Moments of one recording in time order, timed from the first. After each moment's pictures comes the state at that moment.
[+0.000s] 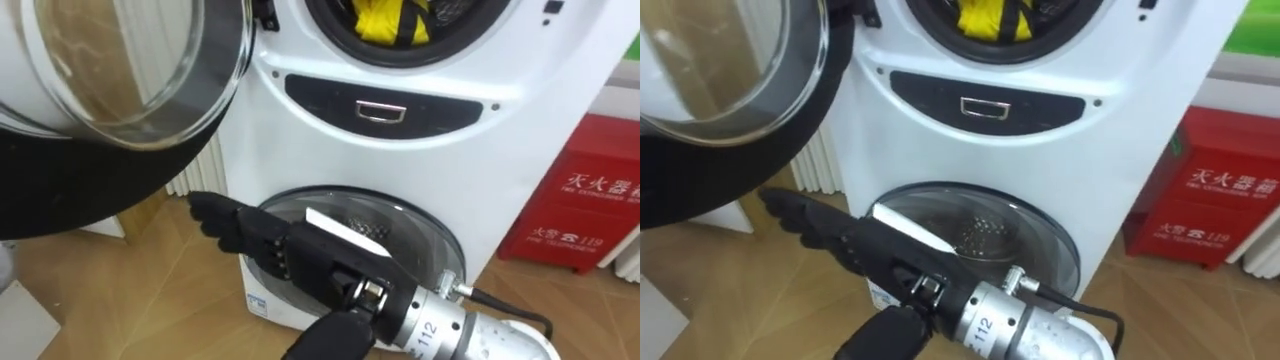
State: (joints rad) left arm 0.10 0.26 0.03 1.20 0.03 0.06 0.10; right arm -0.08 -0.34 0.40 -0.41 0.23 0.13 0.52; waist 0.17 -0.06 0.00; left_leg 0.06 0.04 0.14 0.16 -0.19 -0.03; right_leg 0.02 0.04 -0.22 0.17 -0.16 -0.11
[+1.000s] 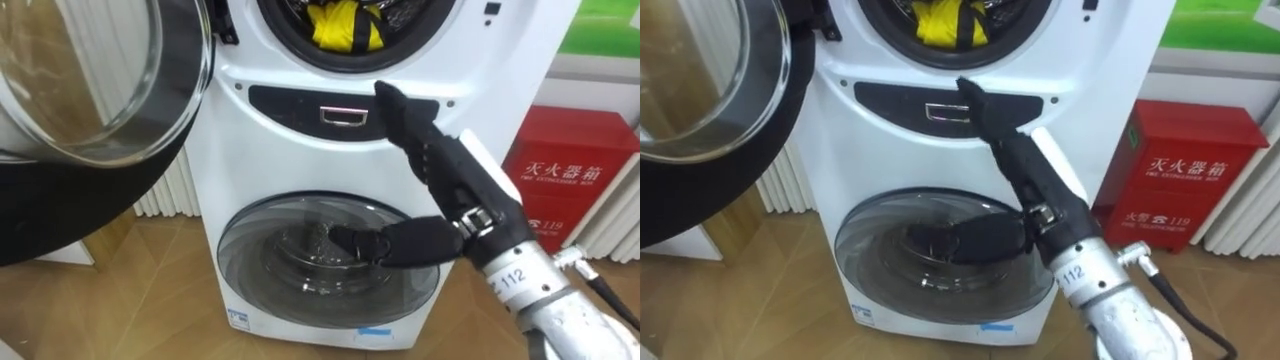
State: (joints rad) left arm 0.17 0.24 0.04 1.22 0.07 0.08 0.12; right arm -0.07 -0.32 0.12 -0.45 0.05 0.10 0.15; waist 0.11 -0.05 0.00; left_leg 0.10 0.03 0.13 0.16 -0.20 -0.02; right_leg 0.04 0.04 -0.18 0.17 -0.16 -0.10
